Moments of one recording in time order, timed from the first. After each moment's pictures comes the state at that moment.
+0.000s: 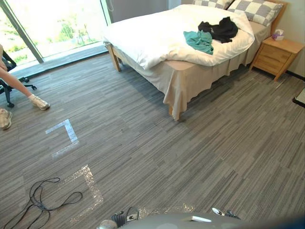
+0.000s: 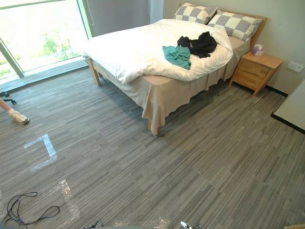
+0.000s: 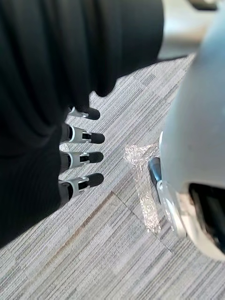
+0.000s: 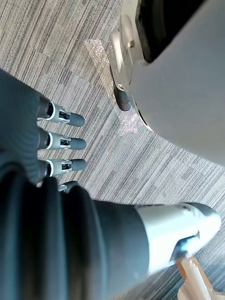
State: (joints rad) left arm 0.14 0.19 -0.17 1.08 -0.05 0.12 -0.04; right arm 0.14 -0.12 -0.11 1.12 0.29 -0.01 0.04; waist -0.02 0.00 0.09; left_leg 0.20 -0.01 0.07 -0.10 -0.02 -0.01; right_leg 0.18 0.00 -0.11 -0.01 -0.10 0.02
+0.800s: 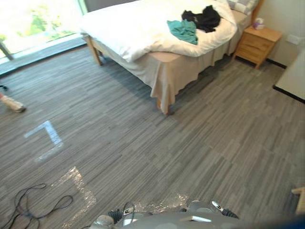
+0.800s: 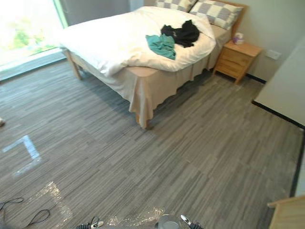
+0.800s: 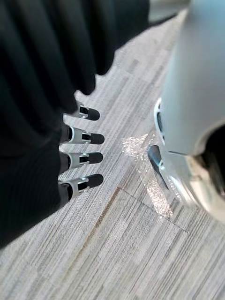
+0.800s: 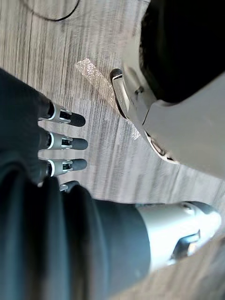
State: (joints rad) left arm 0.09 0.23 -0.20 1.08 -0.01 0.20 -0.04; right arm 0.12 -0.06 -0.22 1.11 0.44 0.03 -0.04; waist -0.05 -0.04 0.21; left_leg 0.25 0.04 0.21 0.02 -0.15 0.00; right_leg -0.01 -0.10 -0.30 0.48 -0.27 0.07
